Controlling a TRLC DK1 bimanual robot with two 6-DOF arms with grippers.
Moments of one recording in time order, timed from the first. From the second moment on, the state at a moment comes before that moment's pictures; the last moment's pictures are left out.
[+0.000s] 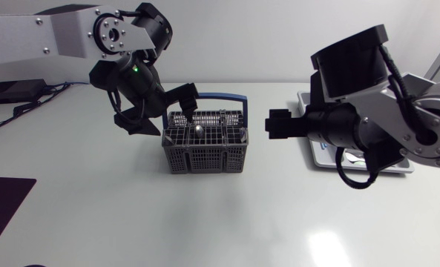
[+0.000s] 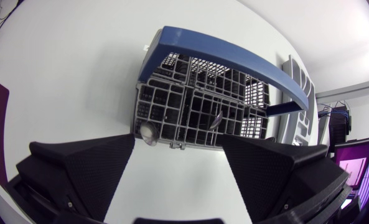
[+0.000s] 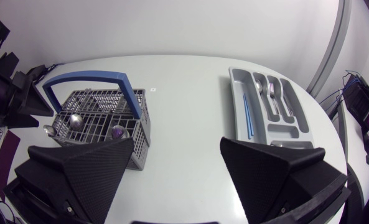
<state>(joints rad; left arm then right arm) -0.47 1.78 1.54 -0.90 0.02 -0.73 0.59 1.26 0.92 -0.38 0.43 0.36</state>
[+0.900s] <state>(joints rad) -0.44 1.80 1.48 -0.86 0.02 -0.95 0.59 1.30 0.87 -0.37 0.43 0.39</state>
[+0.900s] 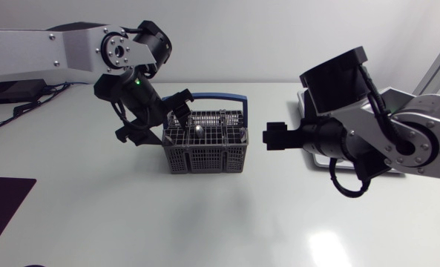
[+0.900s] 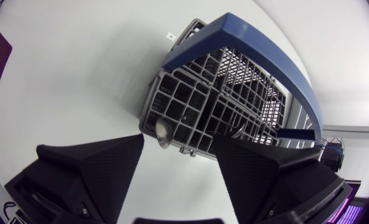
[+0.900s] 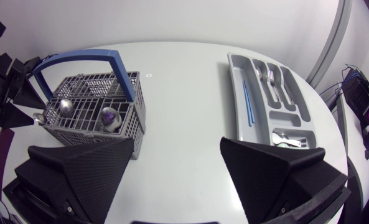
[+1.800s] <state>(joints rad) -0.42 1.83 1.45 -0.81 0.04 -0.97 0.60 1.30 0.84 -0.35 0.42 0.39</state>
